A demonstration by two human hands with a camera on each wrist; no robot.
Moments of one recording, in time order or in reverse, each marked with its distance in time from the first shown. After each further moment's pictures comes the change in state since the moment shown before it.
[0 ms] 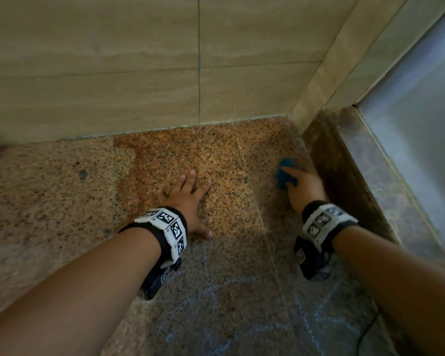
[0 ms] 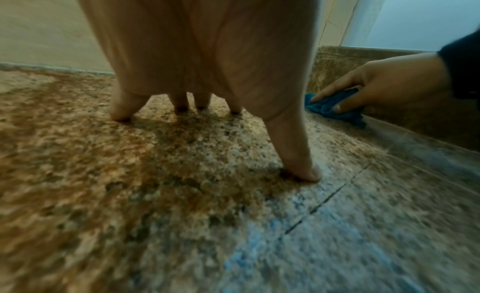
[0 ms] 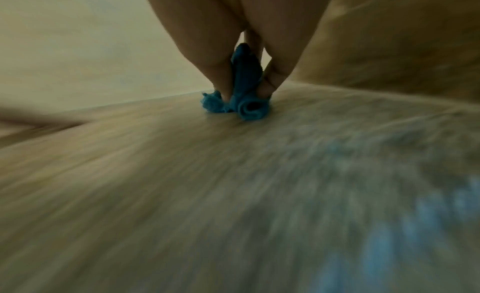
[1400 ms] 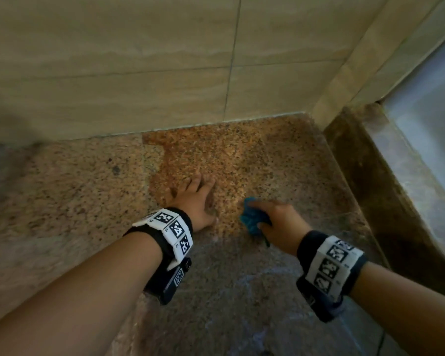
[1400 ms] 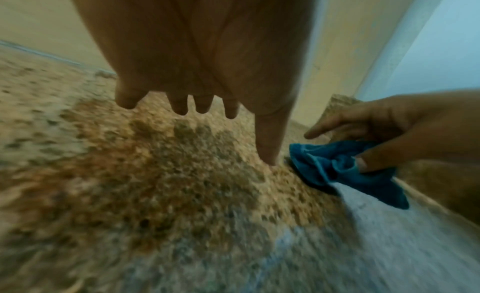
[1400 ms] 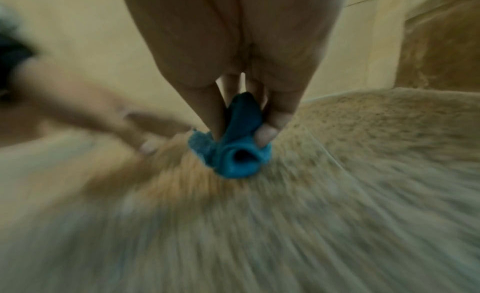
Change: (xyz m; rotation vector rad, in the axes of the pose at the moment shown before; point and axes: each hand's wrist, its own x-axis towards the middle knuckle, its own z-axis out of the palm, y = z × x) left_hand -0.033 -0.048 0.001 -0.174 0.045 0.027; right_hand -0.092 -0.097 0.029 -0.049 -0.476 -0.210
